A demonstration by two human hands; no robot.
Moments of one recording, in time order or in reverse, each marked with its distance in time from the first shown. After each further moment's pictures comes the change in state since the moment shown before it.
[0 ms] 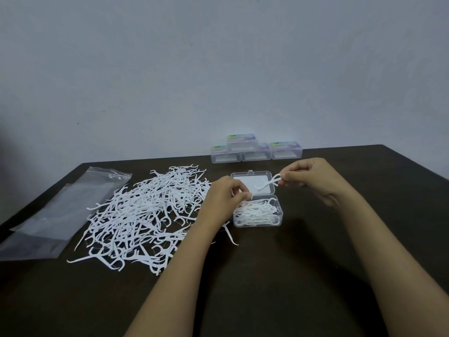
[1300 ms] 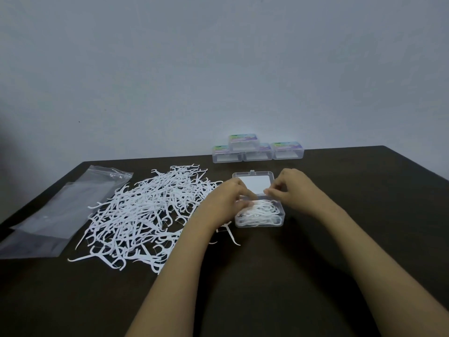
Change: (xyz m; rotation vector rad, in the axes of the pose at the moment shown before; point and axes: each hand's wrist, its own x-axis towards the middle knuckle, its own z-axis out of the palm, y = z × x) left_hand 0.000 0.003 -0.012 0.172 -0.289 0.108; right_hand 0.010 0.013 0.031 -0.849 -0.079 -0.220
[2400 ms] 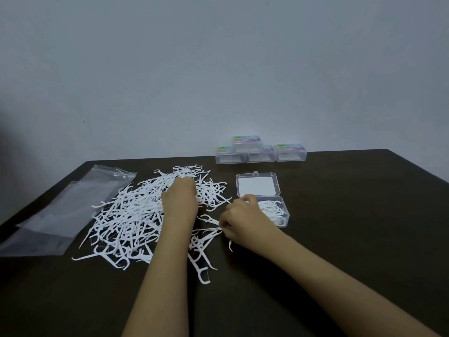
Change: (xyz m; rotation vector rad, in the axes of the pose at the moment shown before) left_hand -0.010 -0.056 -0.026 0.337 0.175 -0.686; right_hand -0.021 -0.083 0.057 -0.410 -0.115 -0.370
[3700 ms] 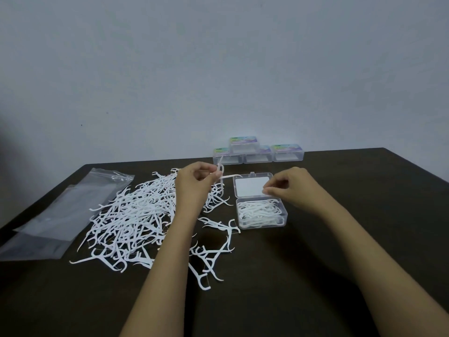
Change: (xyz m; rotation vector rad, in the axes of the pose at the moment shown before) left_hand -0.026 0.031 -0.016 -1.112 0.179 0.148; right_hand -0.025 0.091 -0.037 0.600 0.179 0.335
